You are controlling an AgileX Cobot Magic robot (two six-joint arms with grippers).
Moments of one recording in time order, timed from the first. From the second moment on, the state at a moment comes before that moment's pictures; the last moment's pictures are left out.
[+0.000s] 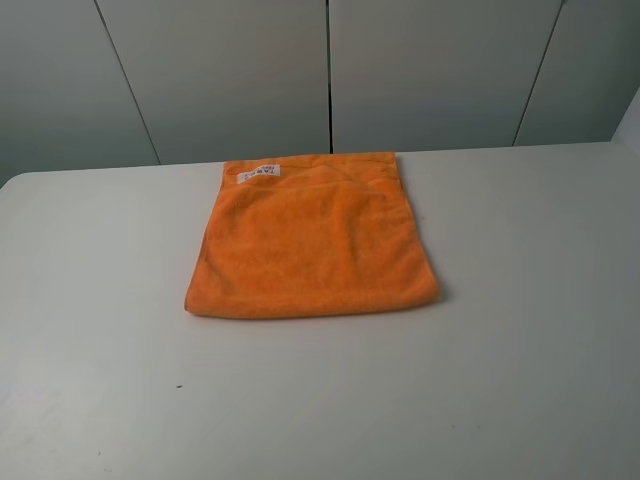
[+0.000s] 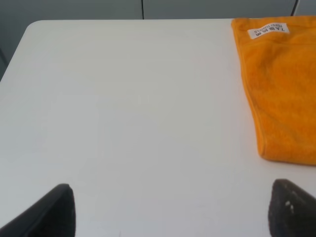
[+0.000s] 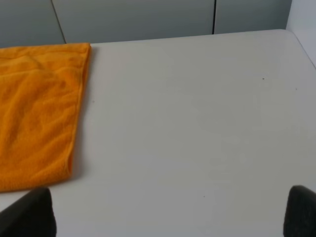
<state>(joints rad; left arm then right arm) 0.11 0.00 -0.51 -0.07 1.08 0.03 -0.04 0.00 -0.51 0.04 1.09 0.02</state>
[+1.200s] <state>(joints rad) 0.11 0.00 -0.51 -0.07 1.08 0.03 -0.04 0.00 -0.51 0.04 1.09 0.02</state>
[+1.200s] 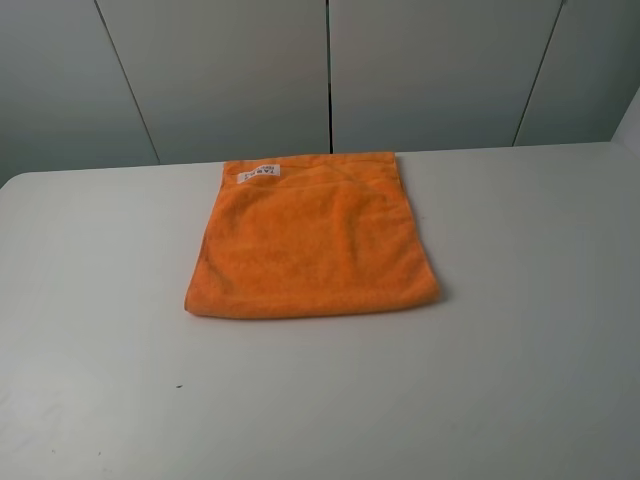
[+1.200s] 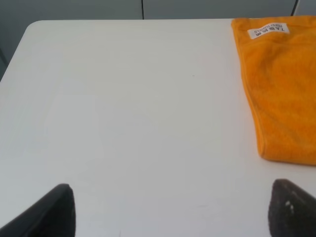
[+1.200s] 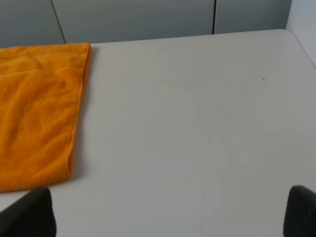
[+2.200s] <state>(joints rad) 0.09 0.49 -0.58 -0.32 0.77 0.40 -0.02 0.08 -0.51 0.23 1.06 -0.10</state>
